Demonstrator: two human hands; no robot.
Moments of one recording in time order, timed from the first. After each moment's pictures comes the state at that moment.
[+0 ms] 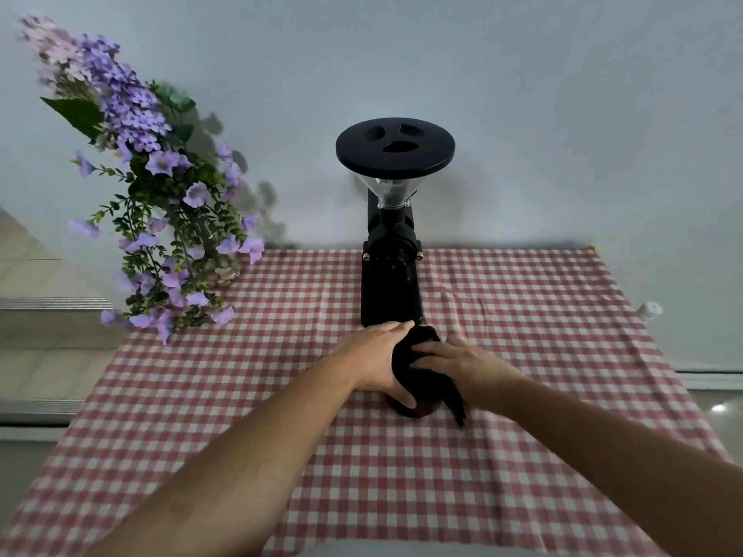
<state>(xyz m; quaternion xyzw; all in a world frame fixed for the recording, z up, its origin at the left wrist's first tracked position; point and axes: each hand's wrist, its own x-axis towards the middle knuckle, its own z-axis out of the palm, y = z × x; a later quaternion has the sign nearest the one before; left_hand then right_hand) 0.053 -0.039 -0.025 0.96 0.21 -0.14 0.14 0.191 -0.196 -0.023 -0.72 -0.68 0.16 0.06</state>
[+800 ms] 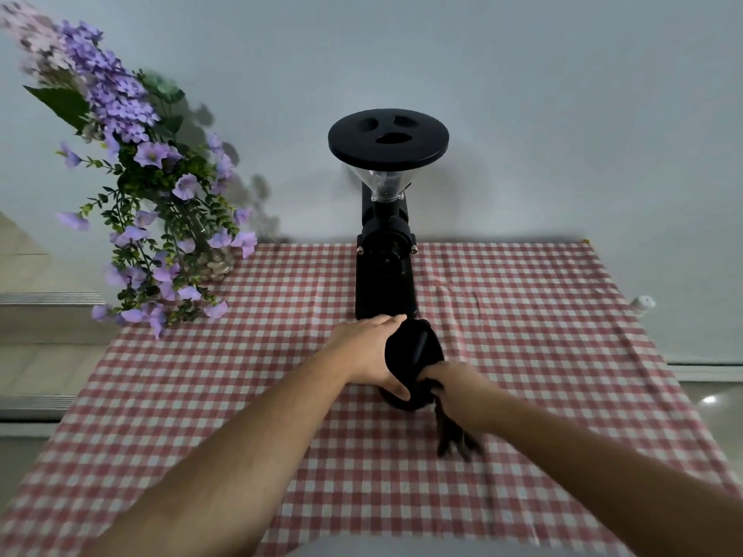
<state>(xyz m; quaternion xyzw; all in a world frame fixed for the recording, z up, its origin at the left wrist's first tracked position) 0.053 -0.041 -0.022 0.96 0.21 -0.14 0.11 0.157 -0.204 -0.018 -0.79 -0.50 0.33 0.10</state>
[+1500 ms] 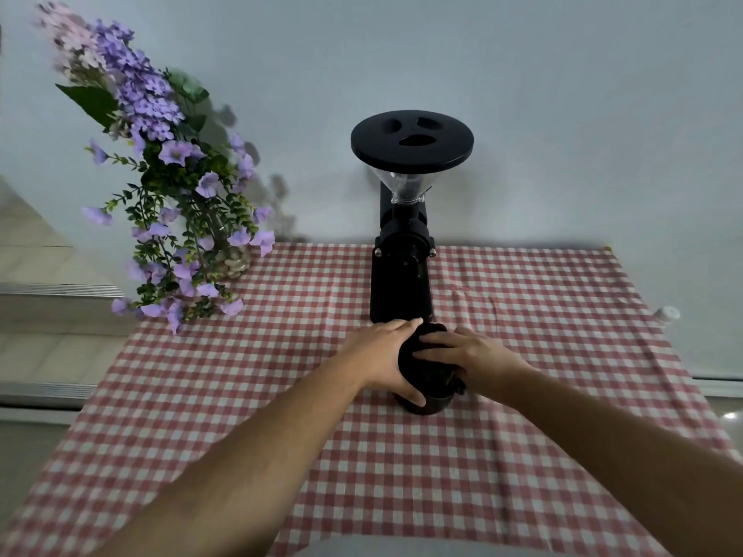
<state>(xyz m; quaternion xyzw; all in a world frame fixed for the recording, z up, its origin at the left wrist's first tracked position) 0.051 -0.038 -0.032 0.95 0.23 -0.13 0.14 0.193 -0.185 -0.013 -0.71 -0.69 0.15 0.06</state>
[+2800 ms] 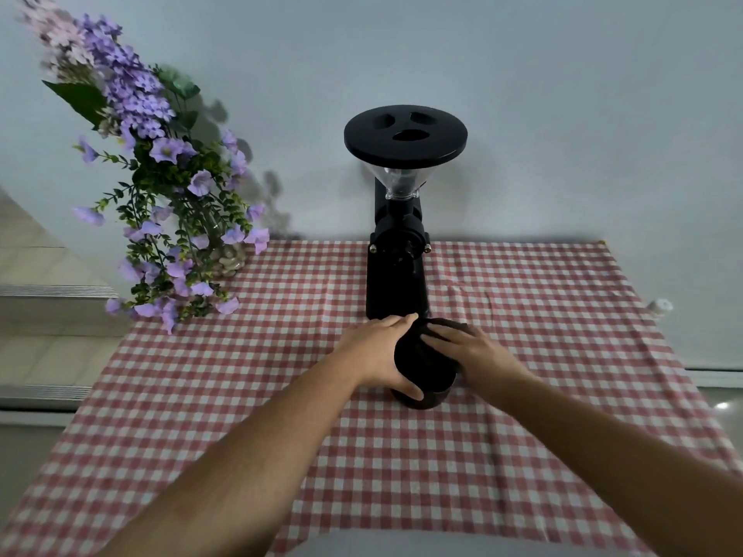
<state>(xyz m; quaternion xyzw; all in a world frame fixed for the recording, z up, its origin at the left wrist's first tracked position) 0.050 -0.039 -0.031 0.95 0.23 -0.14 0.14 0.180 -0.193 -0.012 -0.77 -0.61 0.16 0.06</state>
